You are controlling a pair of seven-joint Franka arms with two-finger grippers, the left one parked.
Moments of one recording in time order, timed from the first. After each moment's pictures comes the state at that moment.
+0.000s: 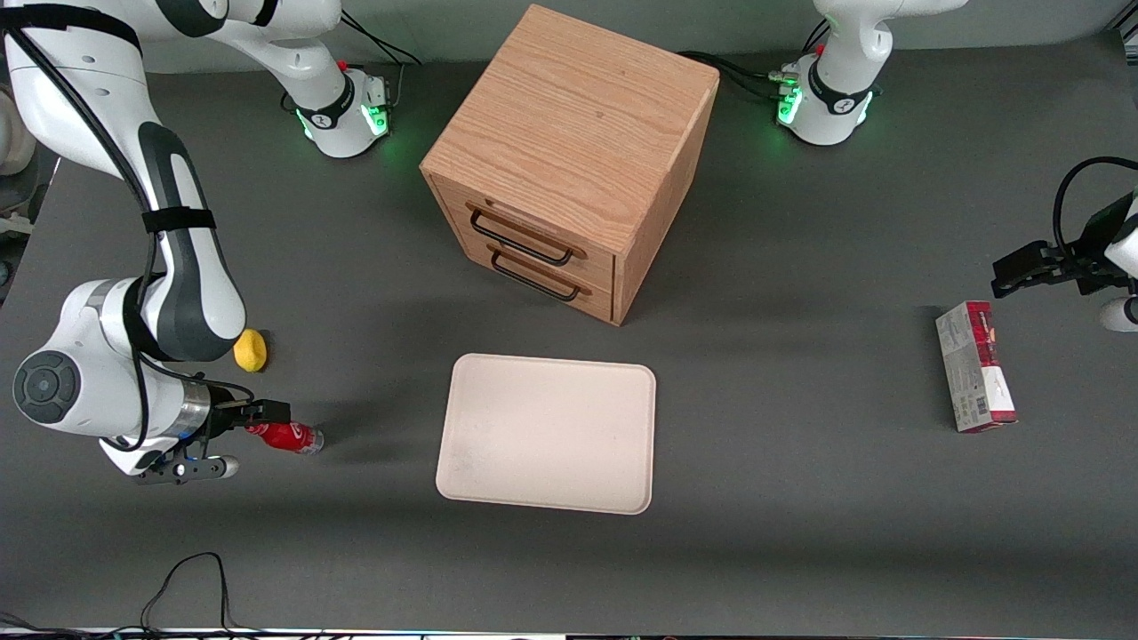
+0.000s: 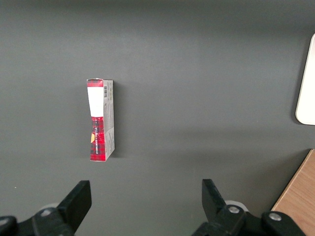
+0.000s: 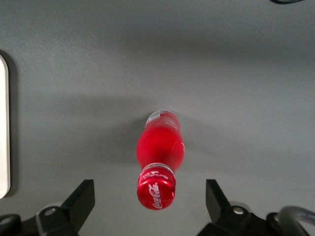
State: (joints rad) arm 0.02 0.56 -0.01 -1.51 0.02 2.00 -0.06
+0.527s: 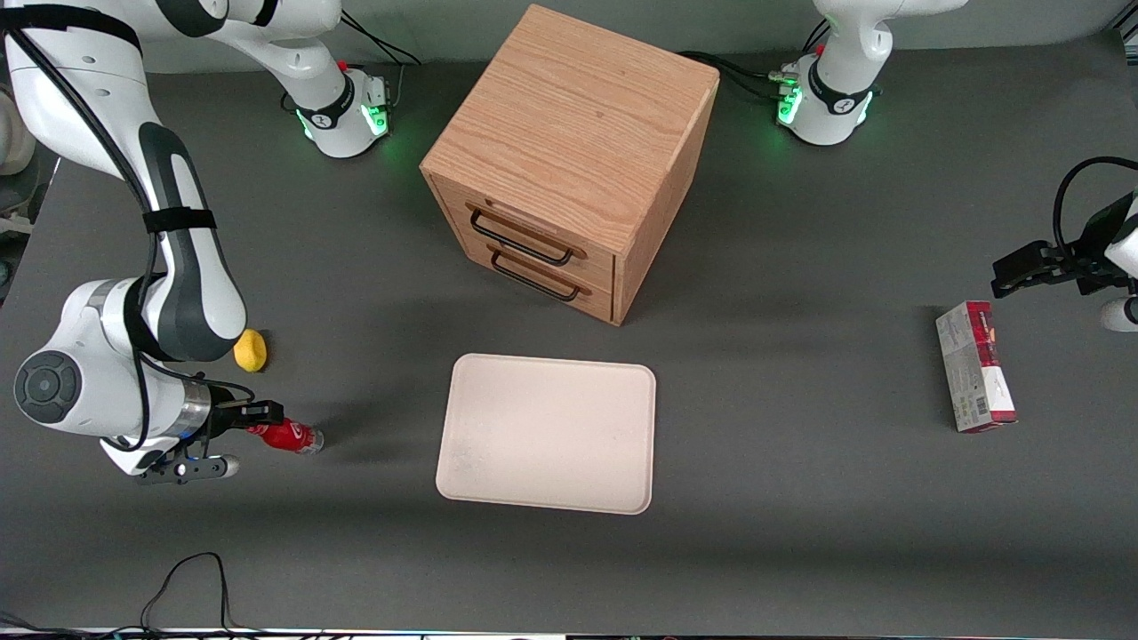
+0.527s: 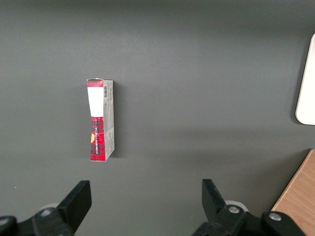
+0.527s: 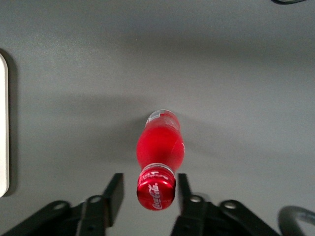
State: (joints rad) arm 0.02 0.56 -0.01 -1.51 0.02 2.00 -0.06
